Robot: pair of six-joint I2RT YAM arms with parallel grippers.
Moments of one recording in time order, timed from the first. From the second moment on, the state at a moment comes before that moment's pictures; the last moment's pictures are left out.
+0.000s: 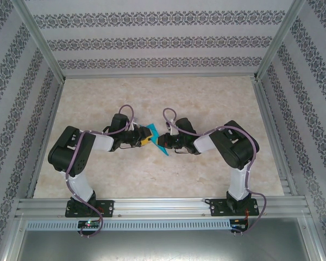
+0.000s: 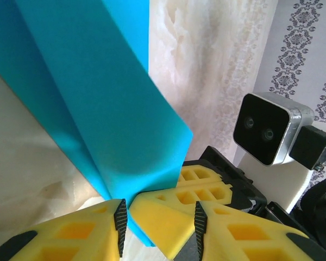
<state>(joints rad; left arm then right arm) -0.32 1.79 0.71 0.39 0.74 -1.08 0.57 1.94 0.77 0.50 -0.61 0.78</state>
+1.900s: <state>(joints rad) -0.33 1.92 0.76 0.49 0.73 -1.16 0.58 1.82 0.87 -0.01 -0.58 0.46</state>
